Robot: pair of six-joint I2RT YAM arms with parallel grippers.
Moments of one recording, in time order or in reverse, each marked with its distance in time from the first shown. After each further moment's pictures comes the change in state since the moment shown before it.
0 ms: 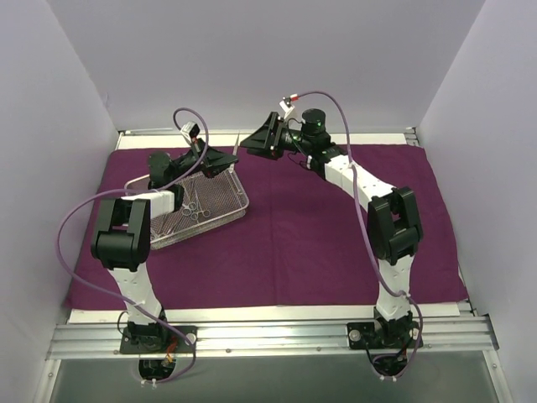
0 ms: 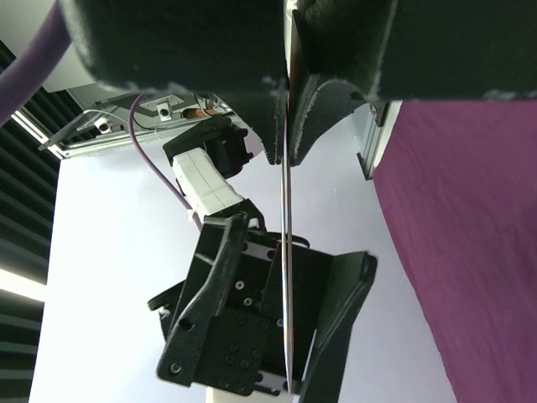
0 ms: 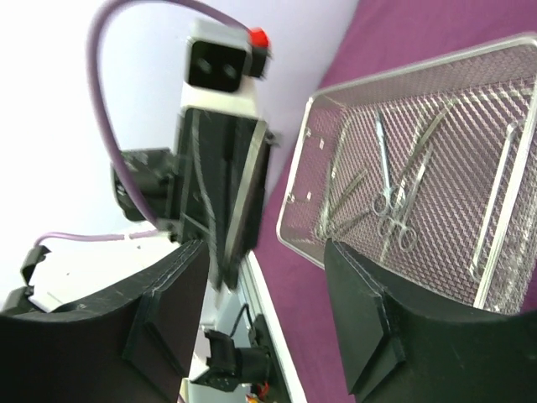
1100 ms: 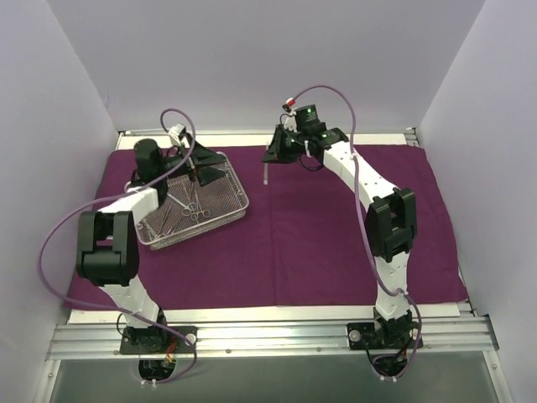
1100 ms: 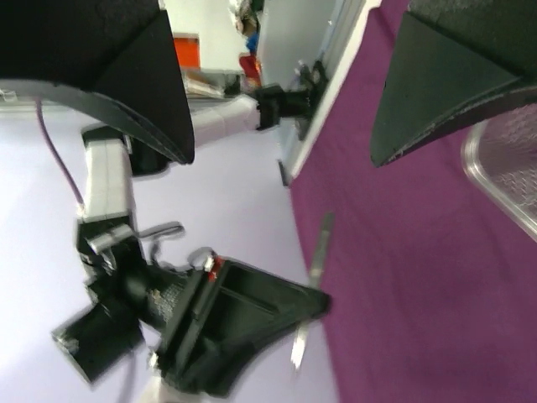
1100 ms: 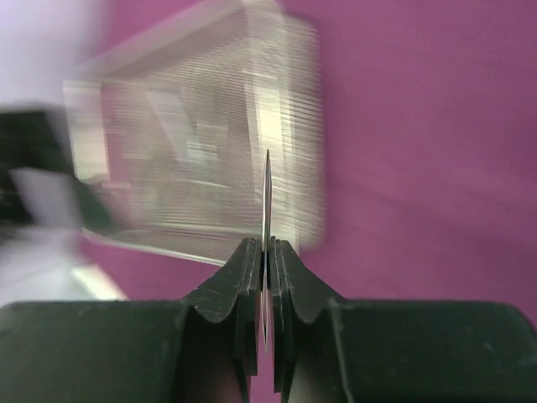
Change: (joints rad) left arm 0.064 -0.123 -0.012 -0.493 0.069 0.426; right arm 0.013 0.060 0.274 -0.680 0.322 -0.385
